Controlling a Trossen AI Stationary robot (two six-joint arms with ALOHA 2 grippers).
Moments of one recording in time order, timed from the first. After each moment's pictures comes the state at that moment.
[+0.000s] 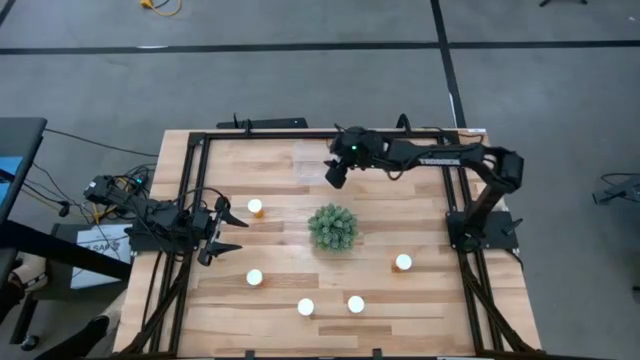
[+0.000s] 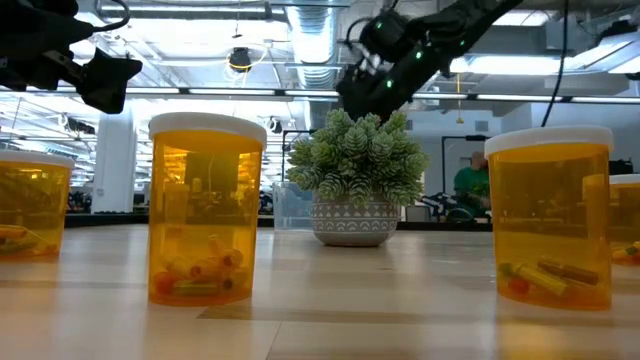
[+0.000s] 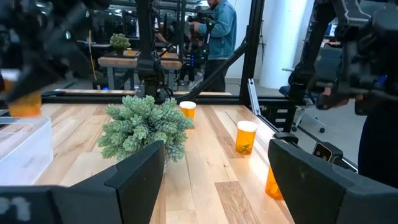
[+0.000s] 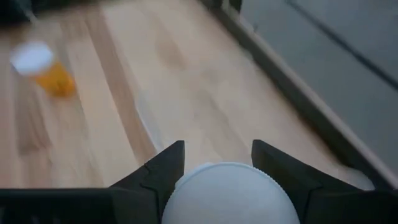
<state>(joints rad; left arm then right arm) -0.42 0.04 0.01 0.07 -0.23 -0.07 -0.36 1.71 1.17 -0.16 0.08 0.03</state>
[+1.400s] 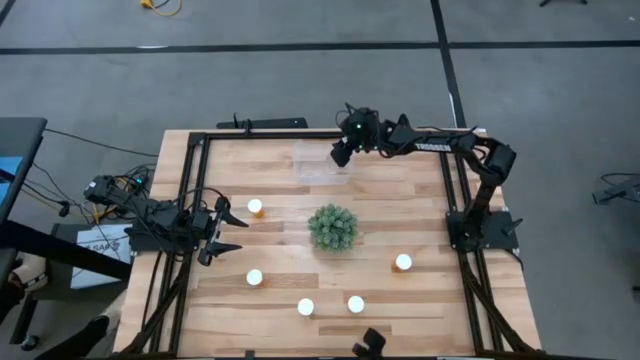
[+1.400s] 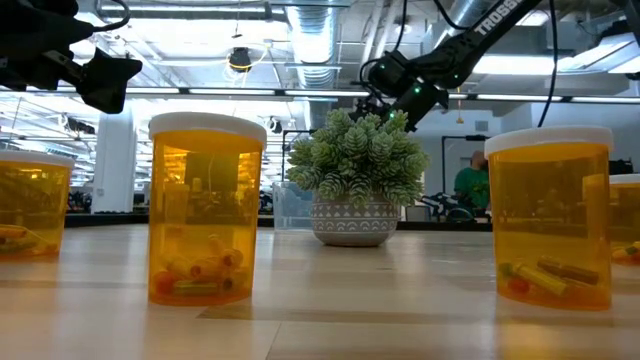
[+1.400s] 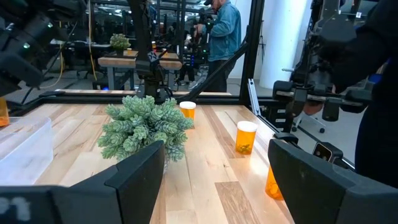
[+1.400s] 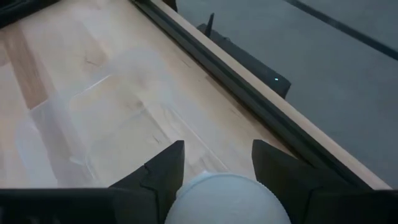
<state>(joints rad) -0.42 0.04 0.01 0.07 -0.23 -0.07 -0.56 1.79 1.16 -0.07 -0.03 0.08</state>
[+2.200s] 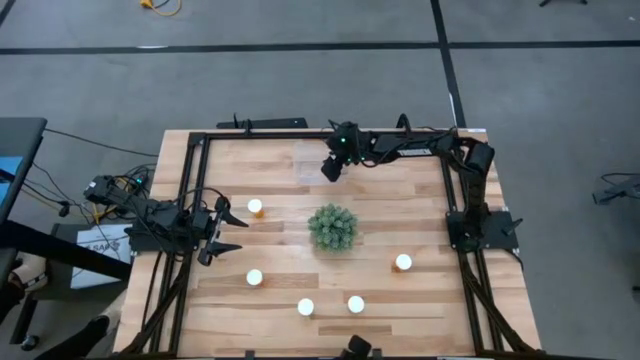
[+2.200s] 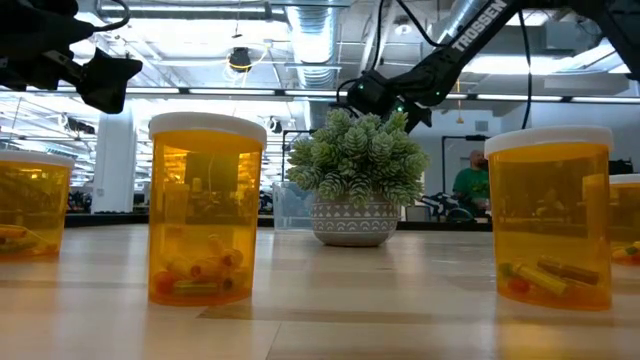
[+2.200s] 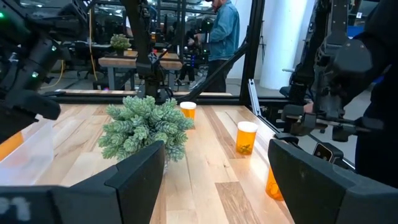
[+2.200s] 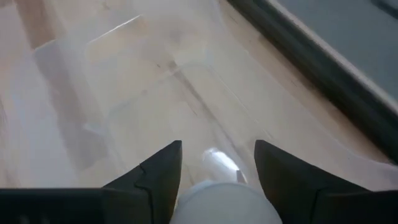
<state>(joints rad) -0.42 0.04 0.01 0.07 -0.23 -0.07 -0.49 1.94 1.22 -0.08 -0.03 0.05</state>
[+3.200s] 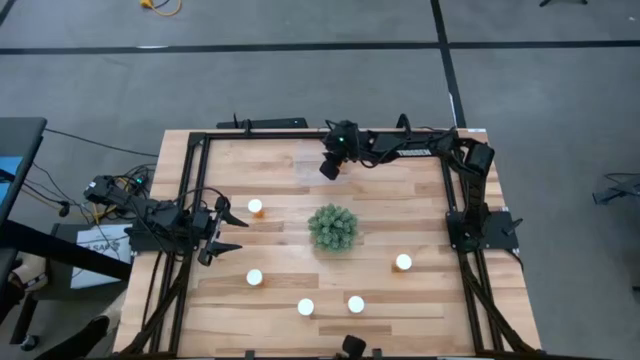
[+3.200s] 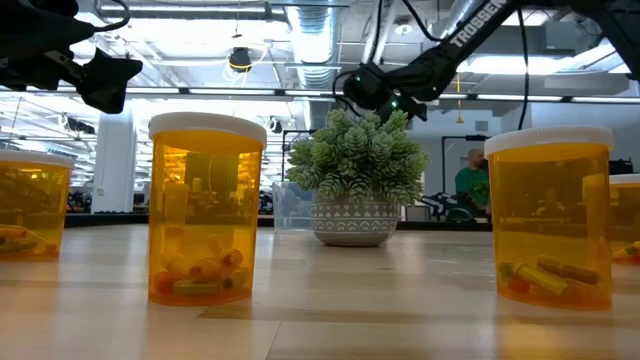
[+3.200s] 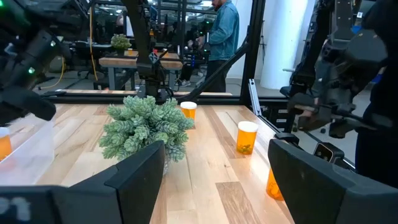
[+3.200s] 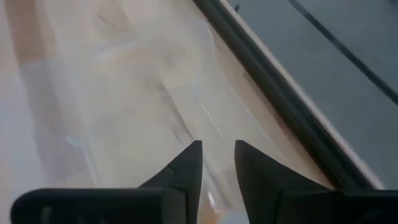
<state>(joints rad) -0.42 0.04 0.01 0.07 -0.23 -0.07 -0.46 1.94 1.26 -0.05 0.05 -0.10</state>
